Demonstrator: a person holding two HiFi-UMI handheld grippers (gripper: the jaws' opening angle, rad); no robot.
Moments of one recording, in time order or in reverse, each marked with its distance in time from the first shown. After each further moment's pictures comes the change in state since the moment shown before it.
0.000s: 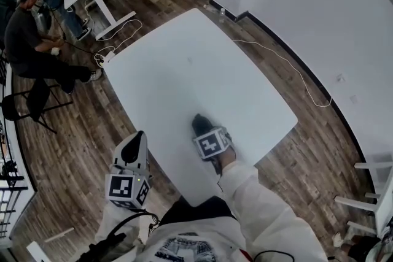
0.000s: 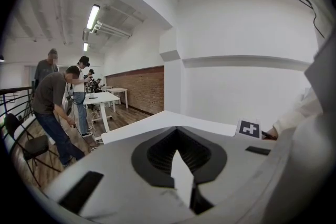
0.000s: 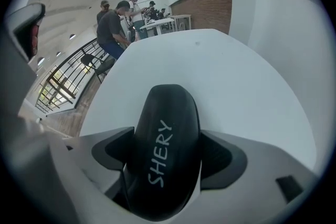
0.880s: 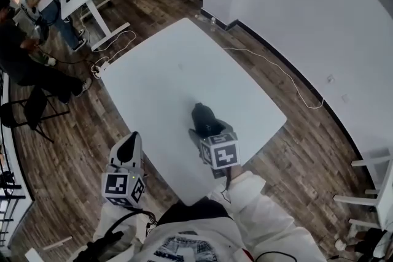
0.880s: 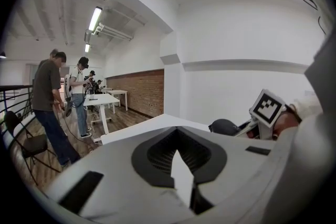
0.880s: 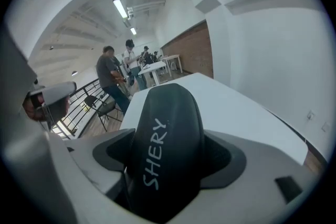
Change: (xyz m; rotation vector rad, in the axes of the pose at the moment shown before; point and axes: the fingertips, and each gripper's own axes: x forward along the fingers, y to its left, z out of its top) left arm -0.012 0.000 0.006 -0.026 -0.024 0.000; right arm -0.125 -0.002 0.063 0.145 -0.439 0.013
